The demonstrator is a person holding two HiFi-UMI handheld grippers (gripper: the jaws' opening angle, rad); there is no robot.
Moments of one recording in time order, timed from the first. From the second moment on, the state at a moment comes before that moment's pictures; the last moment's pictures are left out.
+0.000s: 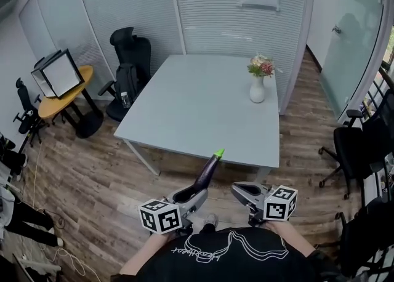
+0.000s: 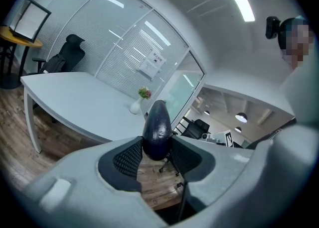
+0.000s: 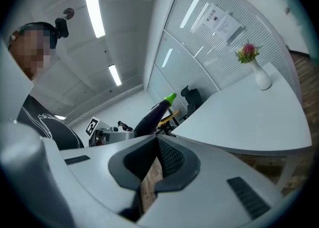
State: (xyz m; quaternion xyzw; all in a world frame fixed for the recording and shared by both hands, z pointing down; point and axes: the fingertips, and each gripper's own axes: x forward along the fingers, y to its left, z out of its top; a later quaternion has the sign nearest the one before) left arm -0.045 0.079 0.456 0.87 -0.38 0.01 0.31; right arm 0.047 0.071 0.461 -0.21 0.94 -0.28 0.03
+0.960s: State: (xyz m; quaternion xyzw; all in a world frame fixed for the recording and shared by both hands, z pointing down) left arm -0.140 -0.133 0.454 0.88 -0.35 0.01 0.32; right arm -0.040 -0.125 0.462 -0.26 0.92 -0.29 0.01
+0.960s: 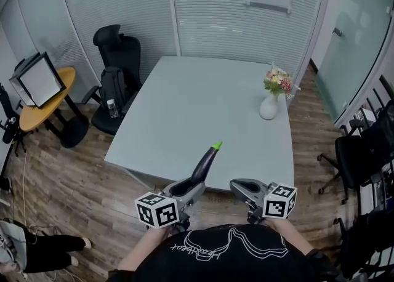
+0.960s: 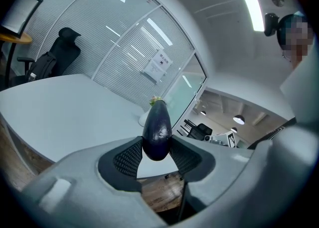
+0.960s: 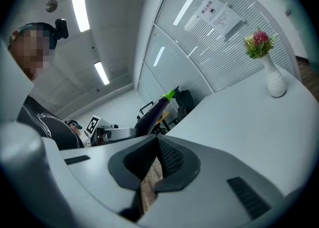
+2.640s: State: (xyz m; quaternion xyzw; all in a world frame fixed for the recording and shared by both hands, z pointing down) left arm -0.120 -0.348 0.546 0.83 -0.42 0.09 0.35; right arm 0.023 -0.307 0.499 -0.28 0.90 -0.35 0.00
